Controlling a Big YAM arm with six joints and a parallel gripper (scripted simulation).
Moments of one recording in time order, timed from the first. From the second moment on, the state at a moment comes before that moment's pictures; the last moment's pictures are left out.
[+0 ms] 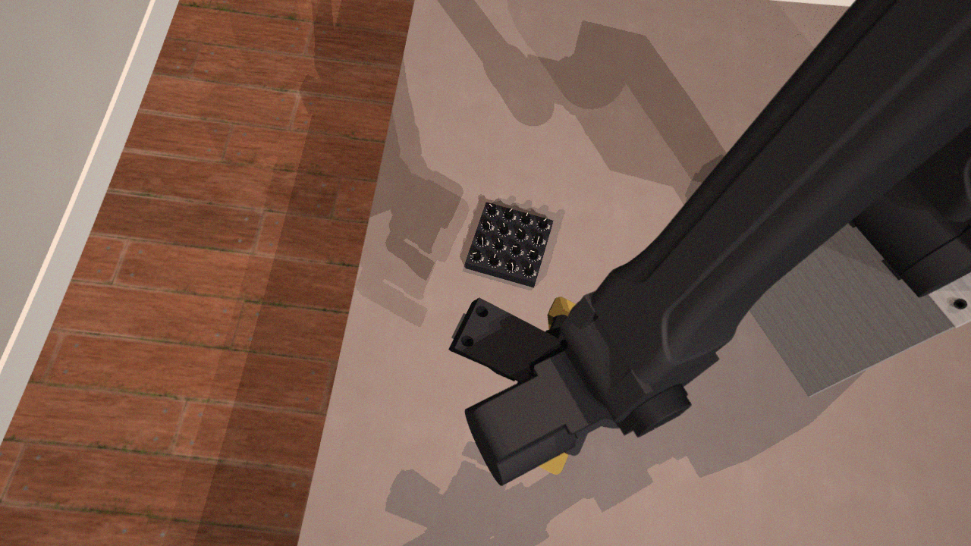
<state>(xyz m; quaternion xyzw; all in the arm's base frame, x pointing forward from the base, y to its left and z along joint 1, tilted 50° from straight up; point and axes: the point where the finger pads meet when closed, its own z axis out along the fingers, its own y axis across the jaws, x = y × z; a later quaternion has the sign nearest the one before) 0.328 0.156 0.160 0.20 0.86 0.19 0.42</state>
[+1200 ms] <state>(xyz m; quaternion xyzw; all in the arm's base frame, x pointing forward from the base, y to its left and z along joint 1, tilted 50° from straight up) 0.410 0.144 0.120 0.18 0.89 0.20 0.37</state>
